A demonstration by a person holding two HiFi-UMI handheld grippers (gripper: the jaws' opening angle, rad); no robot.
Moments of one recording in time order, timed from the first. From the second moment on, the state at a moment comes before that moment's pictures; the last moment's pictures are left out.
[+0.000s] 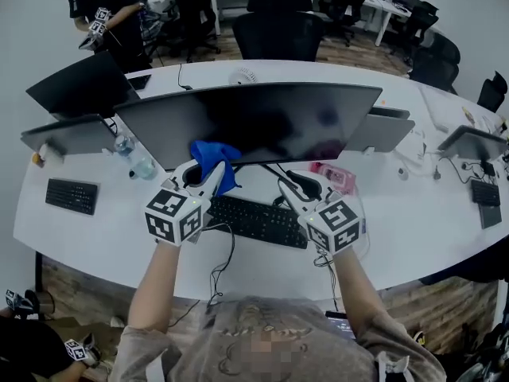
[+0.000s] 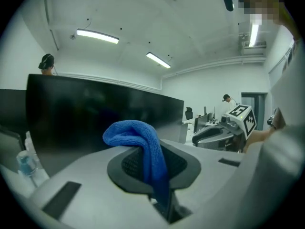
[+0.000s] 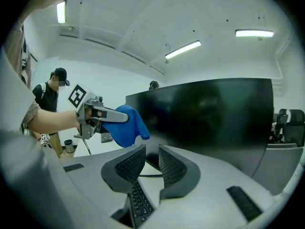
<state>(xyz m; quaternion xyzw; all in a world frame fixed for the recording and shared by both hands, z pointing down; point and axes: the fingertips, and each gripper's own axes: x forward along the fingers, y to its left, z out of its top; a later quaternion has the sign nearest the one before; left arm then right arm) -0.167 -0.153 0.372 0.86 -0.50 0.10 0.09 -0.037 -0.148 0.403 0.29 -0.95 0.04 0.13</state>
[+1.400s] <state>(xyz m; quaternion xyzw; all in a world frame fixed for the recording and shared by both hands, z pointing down) -0.382 -0.171 0.624 0.74 -0.59 0.11 0.29 -0.194 -0.131 0.472 0.26 -0.95 0.08 0.17</state>
